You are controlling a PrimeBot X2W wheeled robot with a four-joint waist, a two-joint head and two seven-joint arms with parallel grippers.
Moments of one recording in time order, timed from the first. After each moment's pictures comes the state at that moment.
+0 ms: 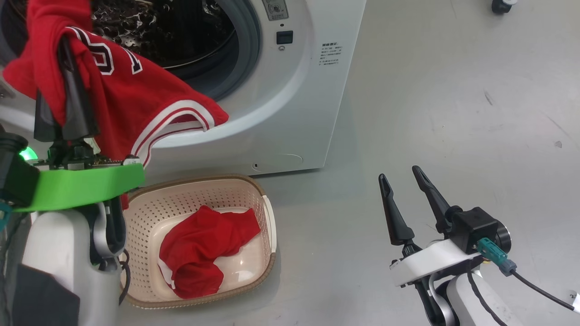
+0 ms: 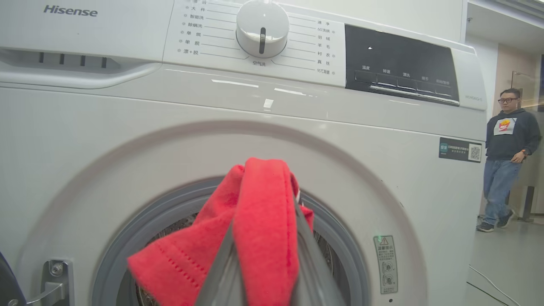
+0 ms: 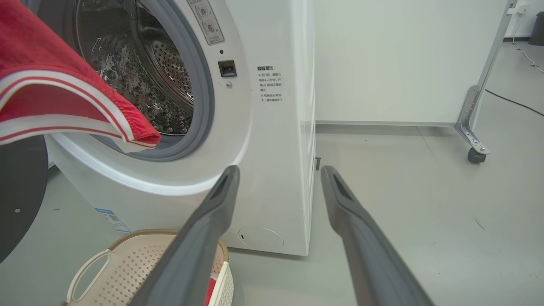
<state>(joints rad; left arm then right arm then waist) -0.41 0.06 -0.06 -0.08 -0.33 0.03 -0.25 -0.13 -0.10 0.38 0.15 0.36 -0.06 -0.25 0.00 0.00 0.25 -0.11</state>
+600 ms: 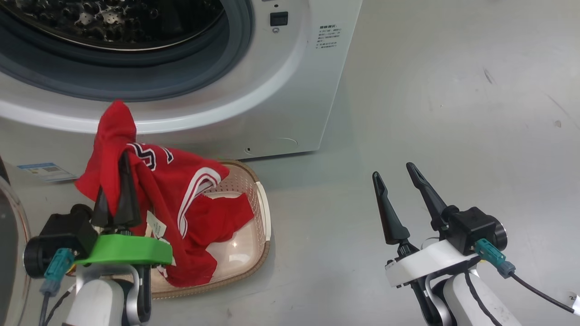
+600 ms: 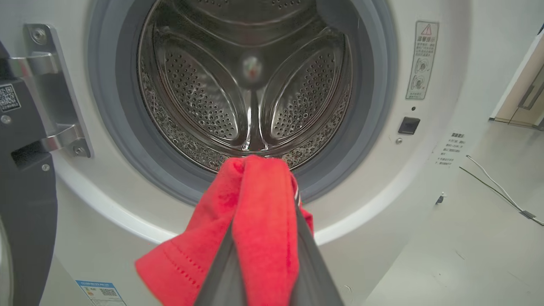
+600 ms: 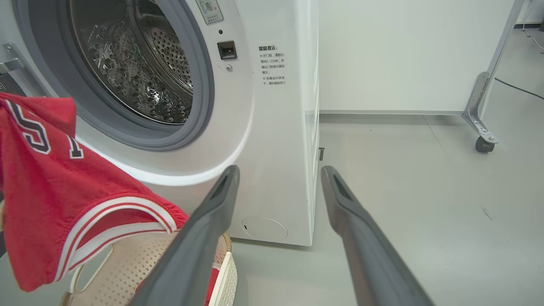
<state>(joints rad) -0.16 0.05 -0.11 0.02 -0.34 0.06 -0.21 -0.13 -0.10 0.40 0.10 0.36 -0.06 -0.25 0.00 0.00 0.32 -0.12</state>
